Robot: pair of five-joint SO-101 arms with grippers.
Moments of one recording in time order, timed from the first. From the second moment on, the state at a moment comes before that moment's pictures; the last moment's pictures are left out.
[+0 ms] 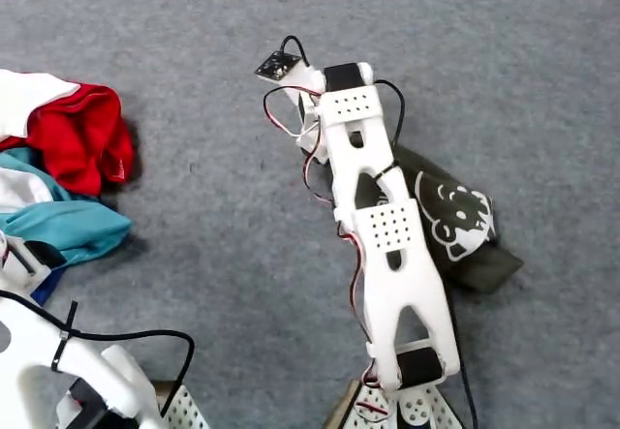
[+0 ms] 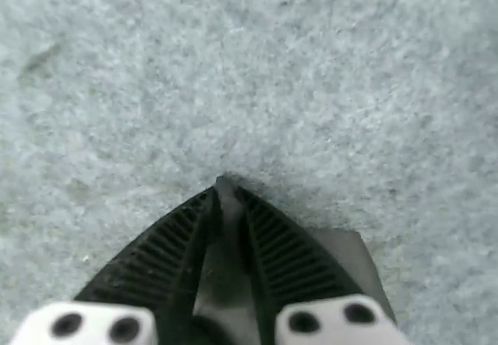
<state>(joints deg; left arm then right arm) -55.2 -38.7 37.4 83.3 -16.0 -16.9 71.2 -74.1 97.1 29.7</state>
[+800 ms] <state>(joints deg) -50.2 -38.7 37.4 83.3 -16.0 -14.9 30.9 -93.1 100.2 29.8</state>
